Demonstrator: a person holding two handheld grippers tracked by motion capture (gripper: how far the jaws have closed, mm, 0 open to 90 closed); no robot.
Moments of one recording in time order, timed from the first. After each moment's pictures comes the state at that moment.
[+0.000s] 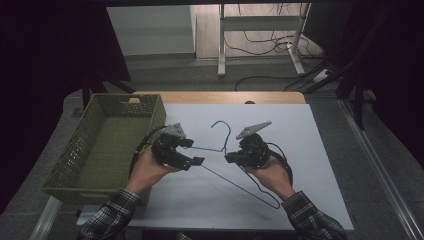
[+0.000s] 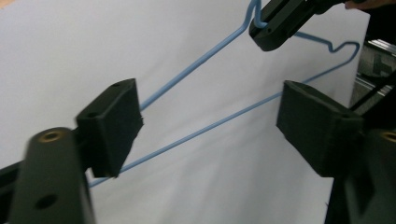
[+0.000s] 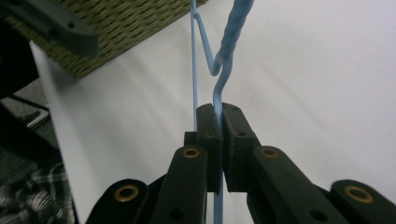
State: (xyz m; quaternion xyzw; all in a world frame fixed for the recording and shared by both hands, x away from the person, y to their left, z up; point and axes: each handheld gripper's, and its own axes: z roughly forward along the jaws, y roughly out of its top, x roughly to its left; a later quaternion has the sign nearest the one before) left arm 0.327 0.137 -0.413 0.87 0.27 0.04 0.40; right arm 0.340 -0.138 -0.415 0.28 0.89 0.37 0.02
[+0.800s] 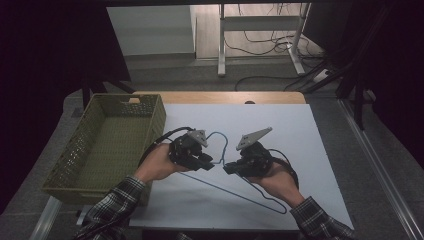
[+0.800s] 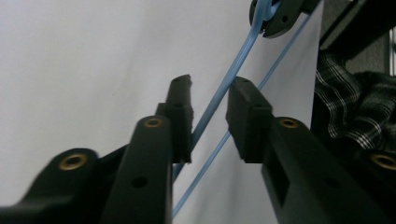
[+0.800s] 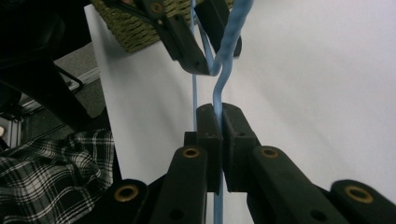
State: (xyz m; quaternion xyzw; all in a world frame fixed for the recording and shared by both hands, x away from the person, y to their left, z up) left arm 0.337 0.087 -0.405 0.95 0.13 -0.01 0.29; right arm 0.316 -0.140 -0.404 0.21 0.90 0.37 -0.01
